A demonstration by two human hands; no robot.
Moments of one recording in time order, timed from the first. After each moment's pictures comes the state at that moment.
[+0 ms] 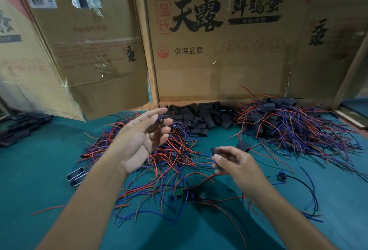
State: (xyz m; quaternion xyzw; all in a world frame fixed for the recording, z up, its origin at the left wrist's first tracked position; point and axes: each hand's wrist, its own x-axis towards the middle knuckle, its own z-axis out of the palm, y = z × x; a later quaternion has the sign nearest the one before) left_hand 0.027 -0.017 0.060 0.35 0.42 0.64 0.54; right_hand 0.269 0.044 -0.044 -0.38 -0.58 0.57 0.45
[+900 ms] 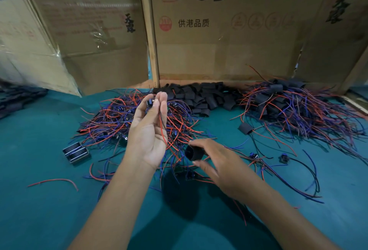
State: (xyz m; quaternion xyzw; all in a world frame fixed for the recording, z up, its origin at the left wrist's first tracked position) left_hand 0.068 -0.022 0.022 0.13 0.21 0.83 0.51; right_hand 0.250 0.006 -0.045 -0.27 -0.90 0.21 0.29
